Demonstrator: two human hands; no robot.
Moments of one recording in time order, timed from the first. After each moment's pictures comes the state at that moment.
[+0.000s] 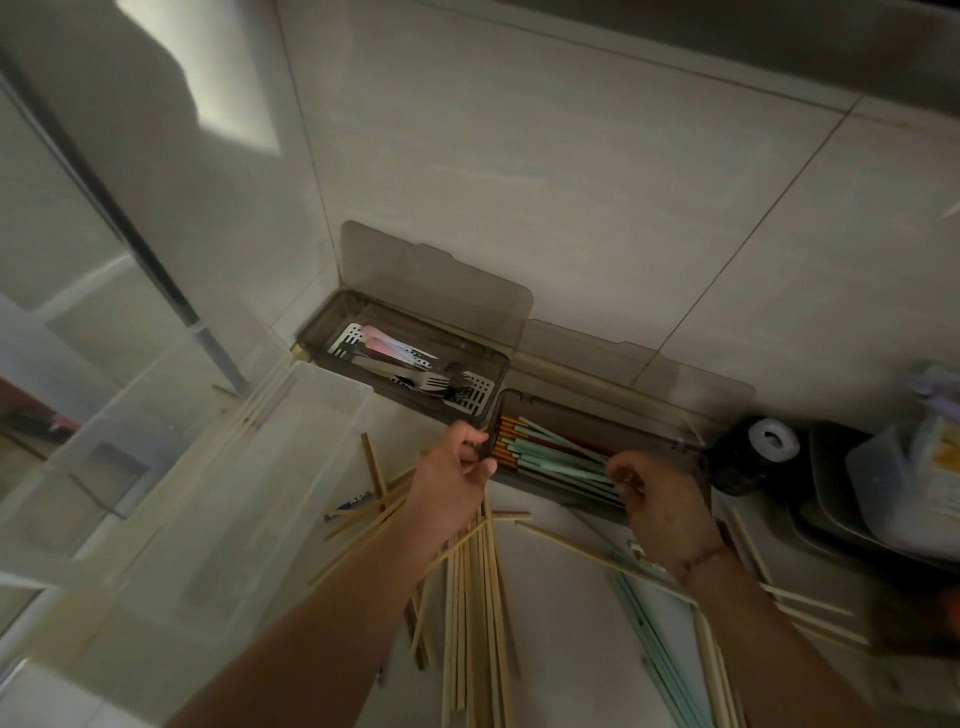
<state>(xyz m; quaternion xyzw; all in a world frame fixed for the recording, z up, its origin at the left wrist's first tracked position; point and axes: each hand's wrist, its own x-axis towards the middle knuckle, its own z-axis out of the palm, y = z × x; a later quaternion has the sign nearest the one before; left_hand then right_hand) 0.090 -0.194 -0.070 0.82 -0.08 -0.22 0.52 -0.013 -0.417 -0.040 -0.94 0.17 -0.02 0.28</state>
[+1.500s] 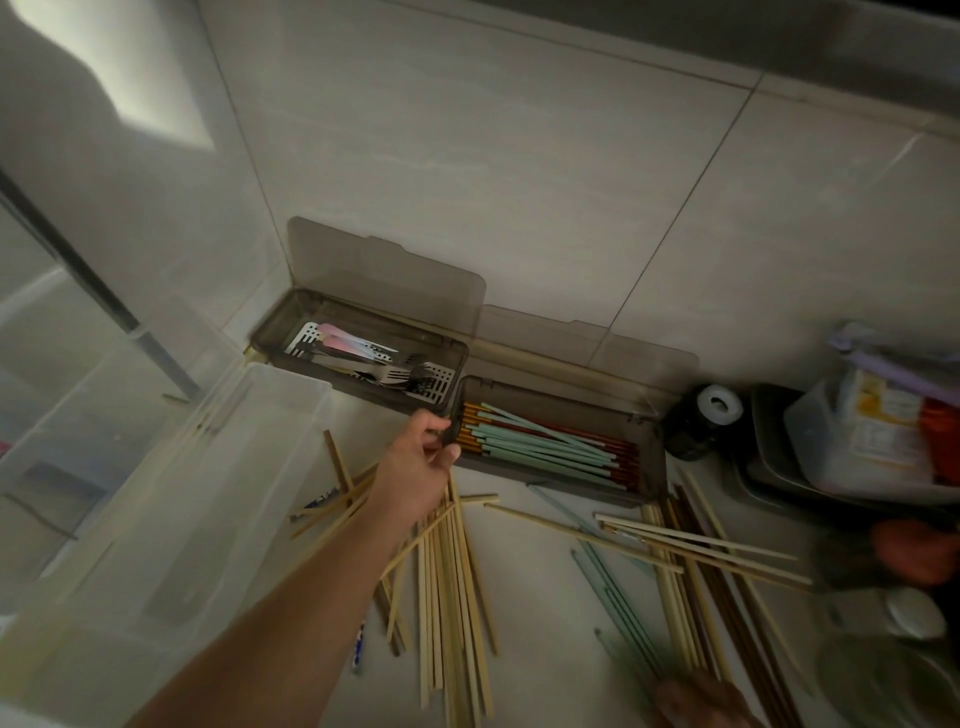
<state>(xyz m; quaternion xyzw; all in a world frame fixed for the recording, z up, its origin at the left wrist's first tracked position) 0.089 -0.196 -0.068 0.83 -0.09 -0.21 0.51 -0.293 -0.351 -0.136 -0.90 0.38 0.14 0.18</state>
